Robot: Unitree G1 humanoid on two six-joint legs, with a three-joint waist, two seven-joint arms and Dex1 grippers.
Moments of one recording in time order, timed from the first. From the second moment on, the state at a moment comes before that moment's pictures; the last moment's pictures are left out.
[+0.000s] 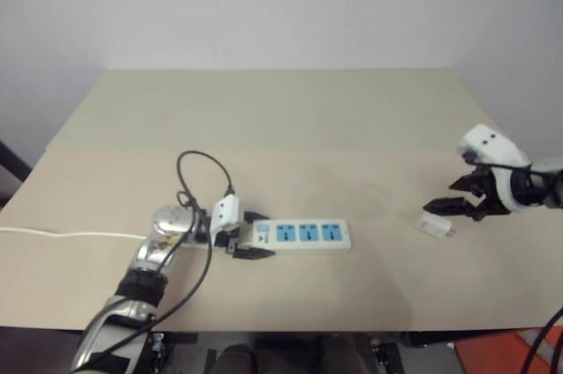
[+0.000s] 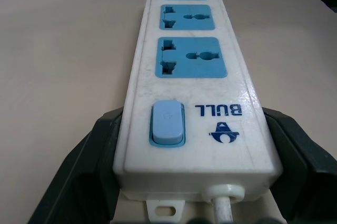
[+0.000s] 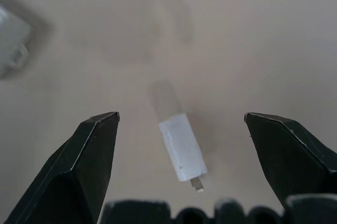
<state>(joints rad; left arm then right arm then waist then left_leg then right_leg) -0.49 0.45 -0.16 0.43 -0.16 -0.12 -1.40 -0.65 -1.27 0.25 -0.08 0.43 1.06 0.97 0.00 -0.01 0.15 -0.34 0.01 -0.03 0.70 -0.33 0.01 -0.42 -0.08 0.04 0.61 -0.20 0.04</state>
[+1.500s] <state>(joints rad) -0.39 0.48 -0.18 0.27 -0.18 -0.05 -1.30 -0.86 -1.00 0.61 0.29 -0.14 0.85 1.35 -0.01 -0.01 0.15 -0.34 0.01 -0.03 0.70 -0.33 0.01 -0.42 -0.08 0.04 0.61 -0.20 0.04</state>
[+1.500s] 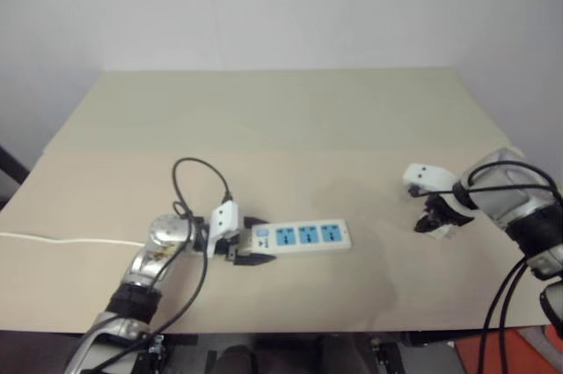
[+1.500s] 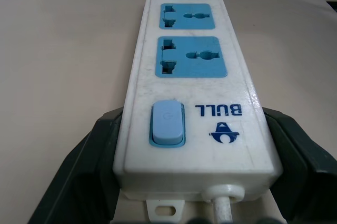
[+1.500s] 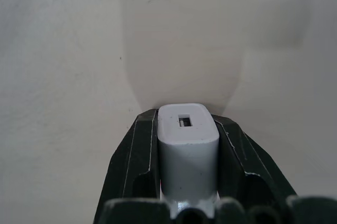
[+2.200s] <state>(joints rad) -0.48 0.51 -0.21 0.37 -0.19 -0.09 -1.36 -0.73 -0.46 -0.01 -0.08 0.30 0.85 0.99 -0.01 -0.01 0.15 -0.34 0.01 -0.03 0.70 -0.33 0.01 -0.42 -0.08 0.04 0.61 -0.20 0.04</state>
